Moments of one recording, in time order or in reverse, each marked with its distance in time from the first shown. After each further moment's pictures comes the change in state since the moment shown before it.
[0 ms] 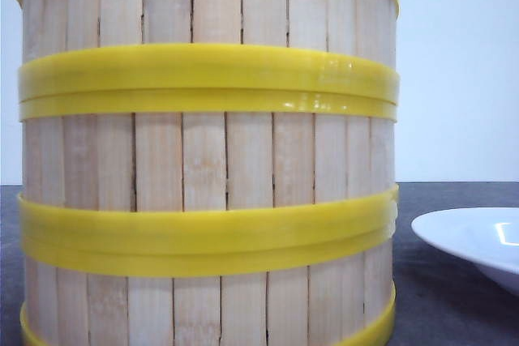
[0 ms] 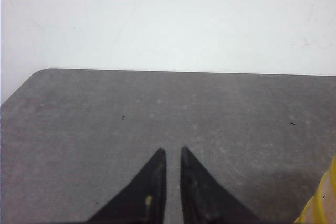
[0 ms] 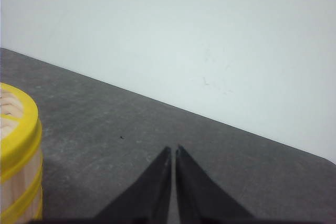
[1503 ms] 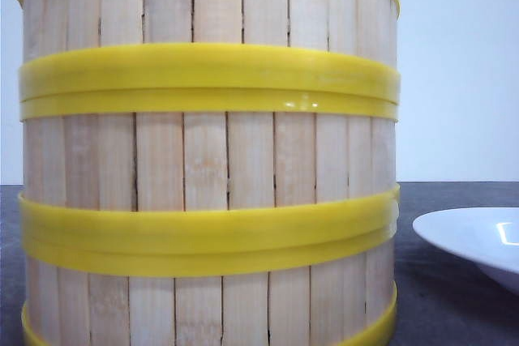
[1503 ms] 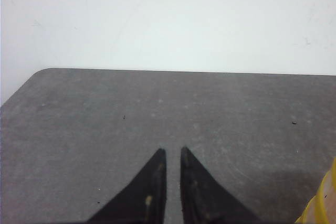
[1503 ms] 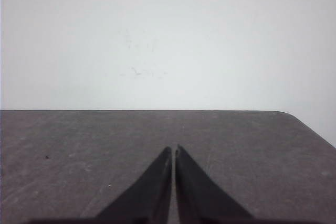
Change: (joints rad) left arm 0.000 0.000 0.000 -0.002 -0.003 0.000; right arm -0.630 -0.058 -0.577 0.645 -0.348 0.206
